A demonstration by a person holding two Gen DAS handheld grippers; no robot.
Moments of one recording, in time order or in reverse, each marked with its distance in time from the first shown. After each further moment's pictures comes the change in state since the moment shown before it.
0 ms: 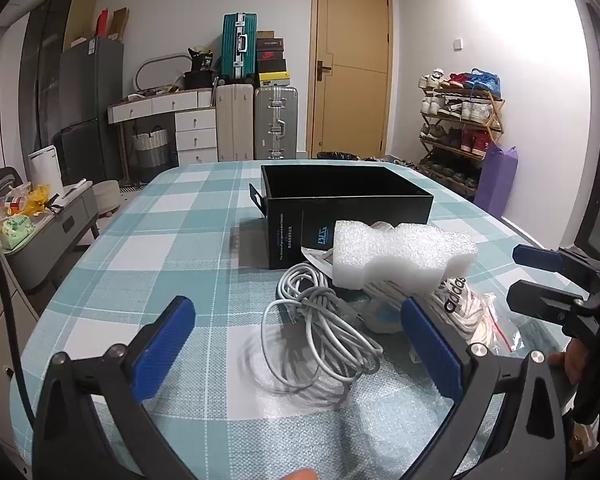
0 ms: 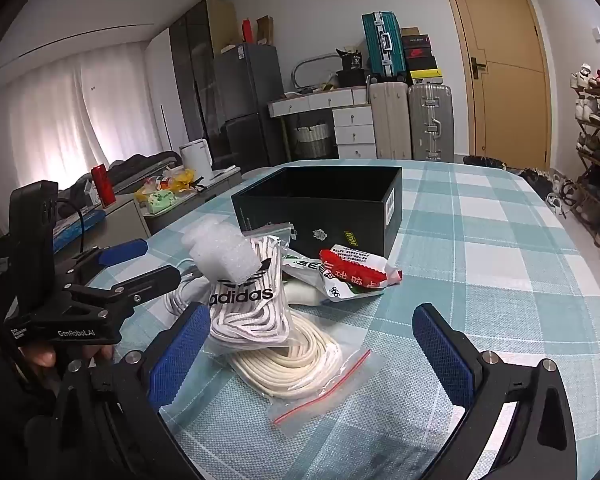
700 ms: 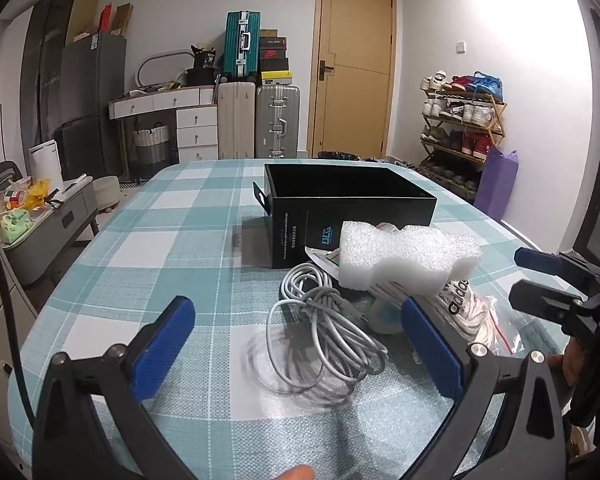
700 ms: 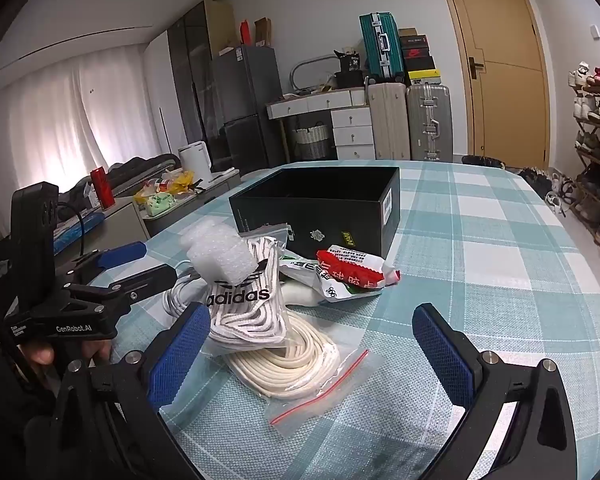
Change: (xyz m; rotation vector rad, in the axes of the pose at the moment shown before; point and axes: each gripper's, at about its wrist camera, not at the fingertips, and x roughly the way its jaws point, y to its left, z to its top) left arm 0.002 0.004 -0.002 -0.017 0.004 -0.006; right arm 0.000 -0.001 -0.001 0.008 -0.016 -0.008
